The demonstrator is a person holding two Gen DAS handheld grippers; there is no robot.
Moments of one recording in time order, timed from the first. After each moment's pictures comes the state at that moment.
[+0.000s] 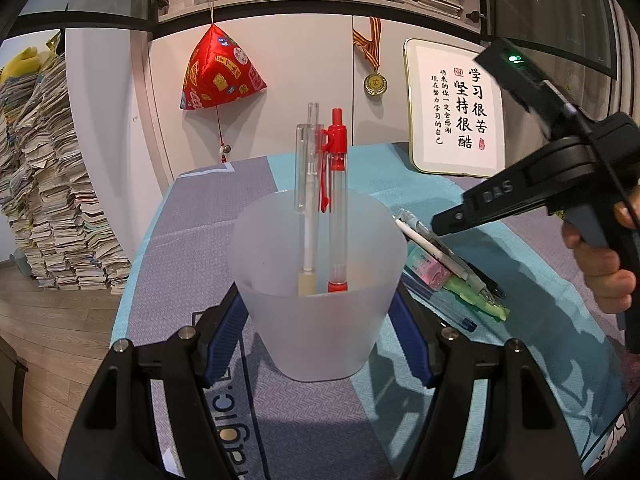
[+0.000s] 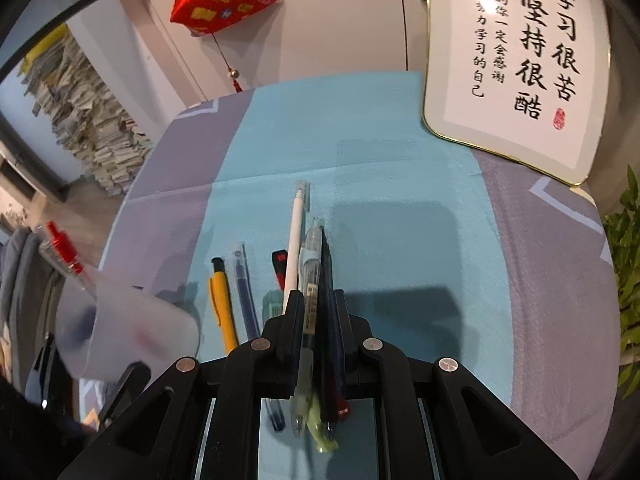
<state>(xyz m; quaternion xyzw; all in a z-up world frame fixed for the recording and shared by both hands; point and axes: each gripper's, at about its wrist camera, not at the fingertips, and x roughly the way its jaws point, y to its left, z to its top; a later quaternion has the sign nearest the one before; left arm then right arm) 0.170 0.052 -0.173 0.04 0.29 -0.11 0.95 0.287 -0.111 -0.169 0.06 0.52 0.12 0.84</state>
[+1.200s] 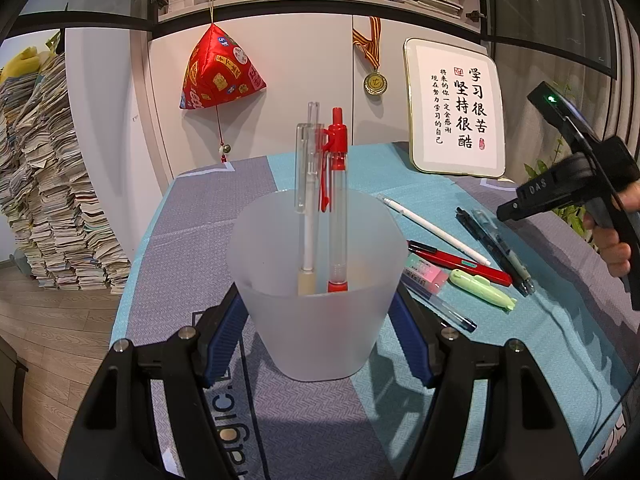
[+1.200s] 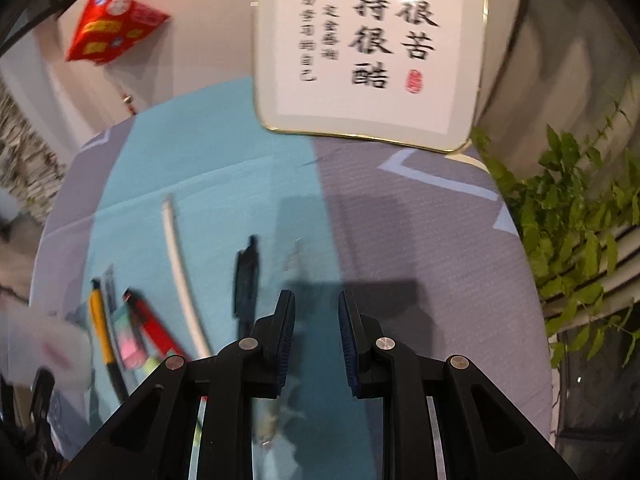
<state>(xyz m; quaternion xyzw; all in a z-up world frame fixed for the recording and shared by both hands) 0.171 0.052 -0.173 0.04 0.29 -0.11 0.95 0.291 -0.211 -0.177 0.08 0.53 -0.02 0.84</state>
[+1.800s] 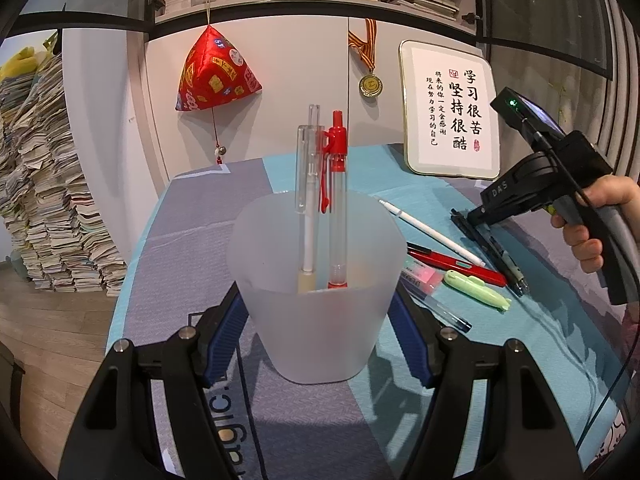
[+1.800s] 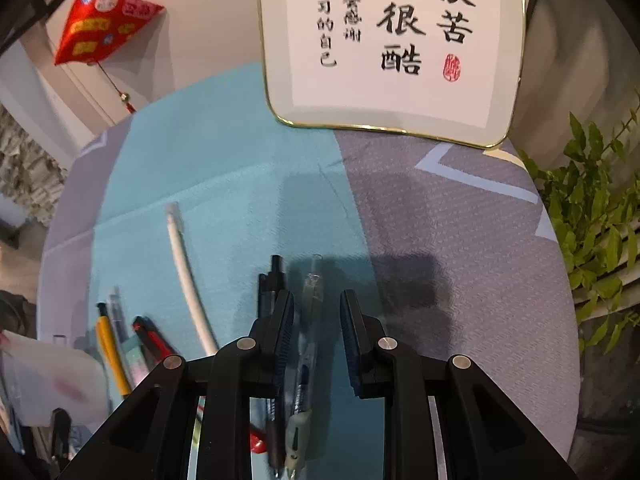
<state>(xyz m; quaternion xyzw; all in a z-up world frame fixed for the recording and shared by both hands) 0.170 0.052 -0.171 0.04 0.29 -0.12 0.95 0.312 -0.192 -0.190 0.08 0.55 -0.01 0.83</state>
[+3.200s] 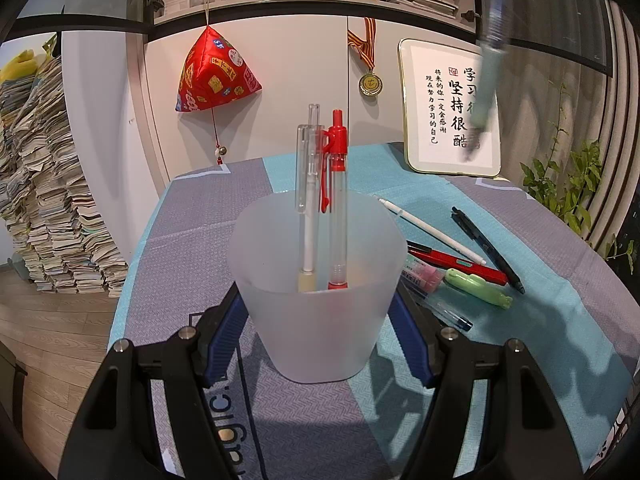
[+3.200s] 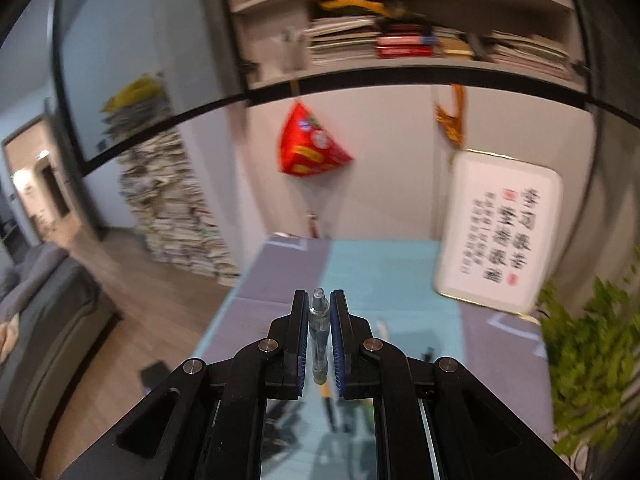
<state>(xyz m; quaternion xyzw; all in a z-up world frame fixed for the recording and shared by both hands) 0.169 0.050 -0.172 0.05 0.29 -0.12 0.95 0.182 -0.090 0.012 0.03 0.31 0.20 0.93</state>
